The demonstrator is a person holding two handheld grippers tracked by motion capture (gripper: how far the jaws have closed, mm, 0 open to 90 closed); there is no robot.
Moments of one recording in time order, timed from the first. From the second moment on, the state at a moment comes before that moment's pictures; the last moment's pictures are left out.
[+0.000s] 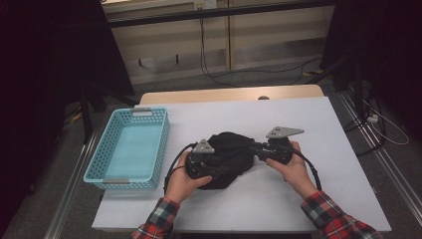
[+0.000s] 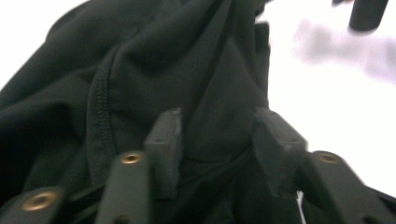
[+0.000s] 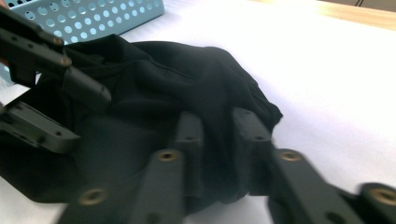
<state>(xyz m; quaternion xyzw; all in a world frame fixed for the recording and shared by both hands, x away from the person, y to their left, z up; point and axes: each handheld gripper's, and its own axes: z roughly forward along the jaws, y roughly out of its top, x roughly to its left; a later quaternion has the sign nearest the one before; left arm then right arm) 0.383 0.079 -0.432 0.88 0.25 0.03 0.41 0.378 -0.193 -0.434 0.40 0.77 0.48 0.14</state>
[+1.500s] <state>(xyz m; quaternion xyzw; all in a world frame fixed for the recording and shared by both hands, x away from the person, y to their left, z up) 0.416 0.149 -0.389 0.79 0.36 0.07 0.49 0.361 -0.186 -0.449 0.36 0.82 0.42 0.15</state>
